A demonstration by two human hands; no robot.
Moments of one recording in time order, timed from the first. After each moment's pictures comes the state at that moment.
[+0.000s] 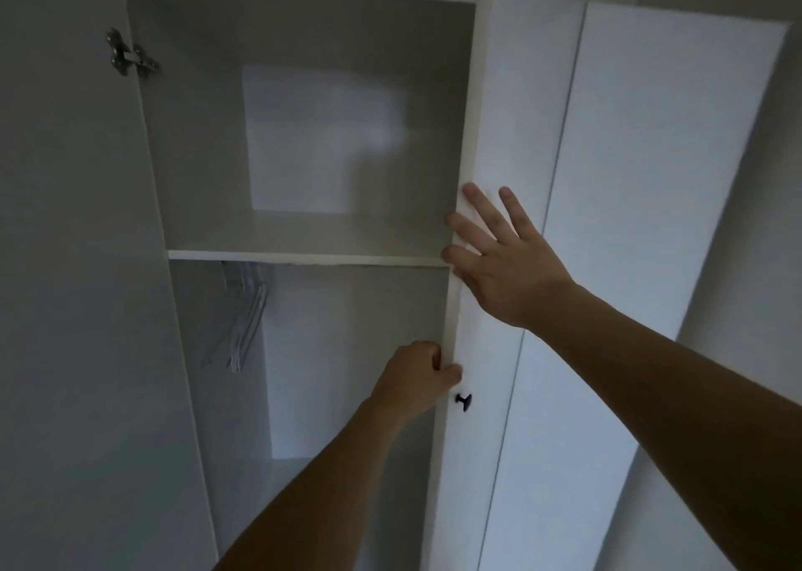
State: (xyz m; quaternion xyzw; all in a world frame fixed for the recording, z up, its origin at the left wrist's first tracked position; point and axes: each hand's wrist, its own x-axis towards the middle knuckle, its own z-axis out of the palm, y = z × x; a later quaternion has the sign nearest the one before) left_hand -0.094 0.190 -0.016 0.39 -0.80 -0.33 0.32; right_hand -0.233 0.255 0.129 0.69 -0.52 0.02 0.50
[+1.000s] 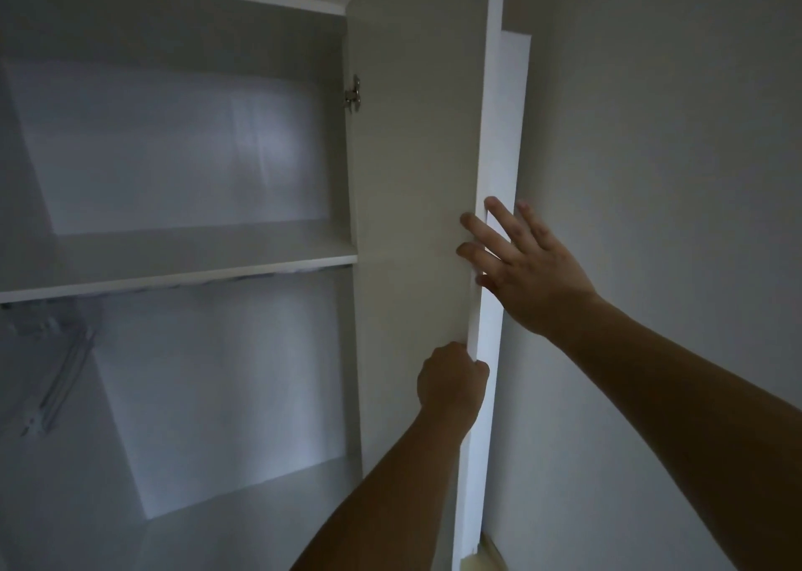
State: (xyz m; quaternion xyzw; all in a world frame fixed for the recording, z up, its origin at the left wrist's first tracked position) left_hand -0.350 0.355 -0.002 0.40 -0.84 -0.21 0.30; right_hand -0.442 0.432 0.121 0.56 -0.64 -0.06 0.53
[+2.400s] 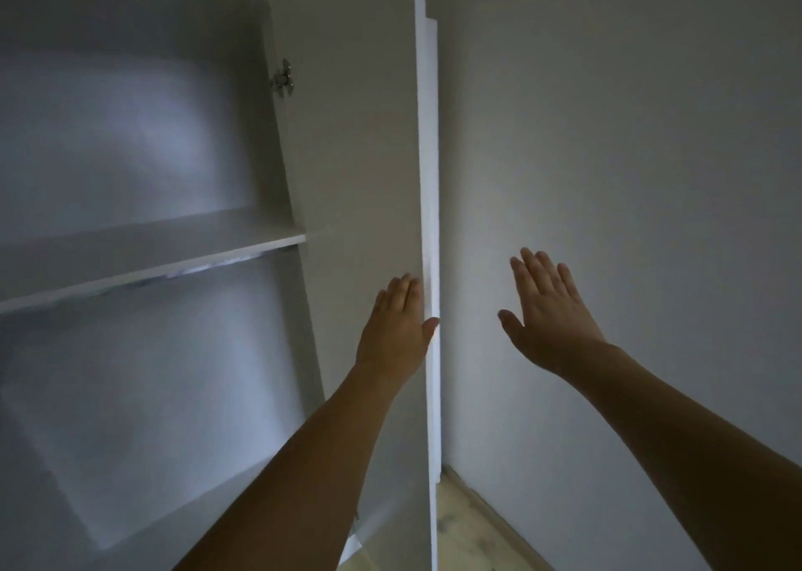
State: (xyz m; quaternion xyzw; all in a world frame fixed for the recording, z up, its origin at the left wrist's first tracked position) left_hand -0.252 0.354 0.006 0.15 -0.95 -0.03 0.27; right_hand -0.352 0.552 0.047 0.37 -0.90 0.07 0.20
